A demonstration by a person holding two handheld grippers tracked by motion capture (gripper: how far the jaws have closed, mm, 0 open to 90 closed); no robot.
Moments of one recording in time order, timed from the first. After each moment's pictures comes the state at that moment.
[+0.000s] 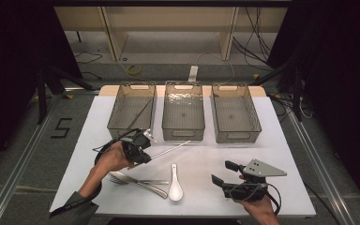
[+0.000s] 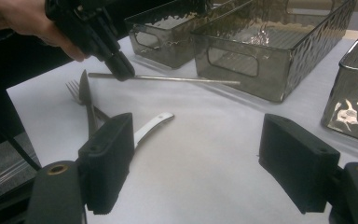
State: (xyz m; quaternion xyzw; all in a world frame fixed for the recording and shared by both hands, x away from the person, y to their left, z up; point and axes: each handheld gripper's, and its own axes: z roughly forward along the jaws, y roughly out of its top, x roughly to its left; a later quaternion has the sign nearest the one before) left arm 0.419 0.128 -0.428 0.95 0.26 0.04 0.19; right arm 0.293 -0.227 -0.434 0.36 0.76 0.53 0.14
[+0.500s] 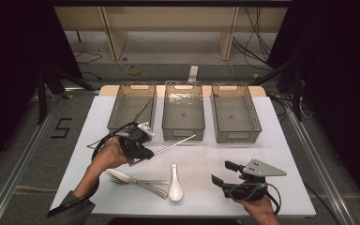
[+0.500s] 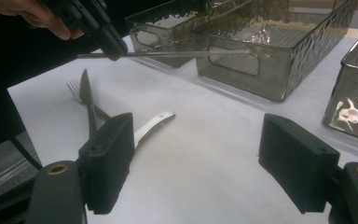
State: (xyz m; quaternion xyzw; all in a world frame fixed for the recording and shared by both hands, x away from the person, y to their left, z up) left arm 0.414 0.131 -0.395 0.93 0.26 0.03 0.24; right arm 0.294 -0.227 -0.435 0.36 0.76 0.53 0.14
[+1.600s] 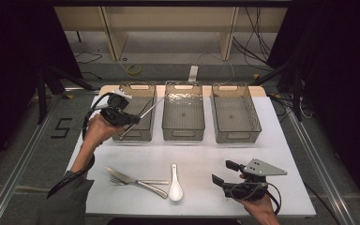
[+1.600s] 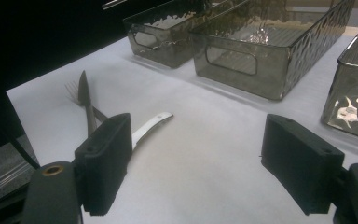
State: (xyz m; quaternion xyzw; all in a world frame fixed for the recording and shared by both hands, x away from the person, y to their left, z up) left arm 0.480 0.186 -0.358 0.85 0.40 0.10 0.33; right arm 0.295 -0.229 -0.436 0.36 0.76 0.53 0.14
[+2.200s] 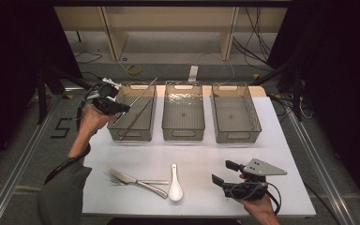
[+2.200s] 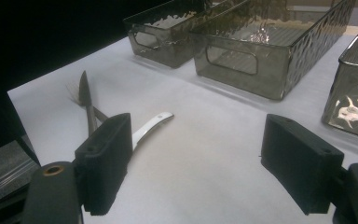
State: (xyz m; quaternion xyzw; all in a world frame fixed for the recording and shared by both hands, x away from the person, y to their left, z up) left arm 0.517 0.219 -0.358 0.82 0.46 0.13 0.32; right arm 0.296 -0.229 -0.436 0.36 0.76 0.53 0.14
